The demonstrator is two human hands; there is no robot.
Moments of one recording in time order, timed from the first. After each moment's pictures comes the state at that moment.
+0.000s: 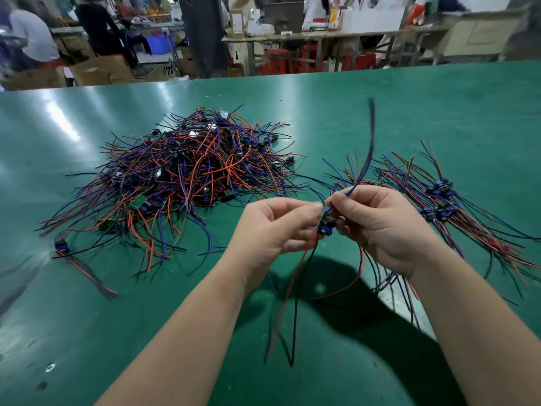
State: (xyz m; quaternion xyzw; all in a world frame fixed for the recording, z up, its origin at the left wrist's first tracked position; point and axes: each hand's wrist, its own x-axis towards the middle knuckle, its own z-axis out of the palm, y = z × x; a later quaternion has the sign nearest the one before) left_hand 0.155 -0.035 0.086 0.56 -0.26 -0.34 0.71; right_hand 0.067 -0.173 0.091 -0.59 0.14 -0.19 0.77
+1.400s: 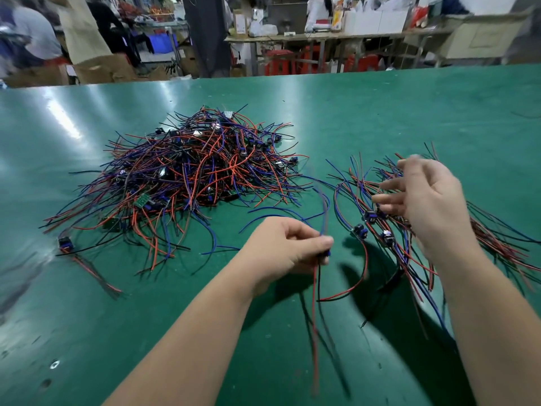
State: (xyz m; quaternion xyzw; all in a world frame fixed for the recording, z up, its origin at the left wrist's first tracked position) left_hand 0.154 -0.036 0.073 0.65 -0.24 -0.41 0.60; right_hand 0.057 -0.209 0.095 -0.66 0.28 -0.39 0.57
